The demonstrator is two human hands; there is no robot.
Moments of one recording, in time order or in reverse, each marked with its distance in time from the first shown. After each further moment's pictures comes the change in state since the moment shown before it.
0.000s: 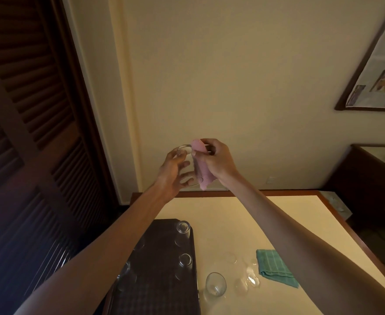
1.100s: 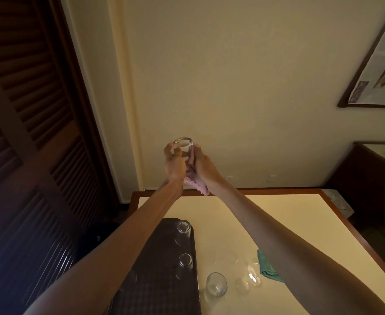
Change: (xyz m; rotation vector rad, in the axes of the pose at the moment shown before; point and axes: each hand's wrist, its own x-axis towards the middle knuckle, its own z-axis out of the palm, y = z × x) left_hand 0.014 -0.004 0.025 0.169 0.304 0.218; right_hand -0.003 0.017 0.037 0.179 -0.148 0.134
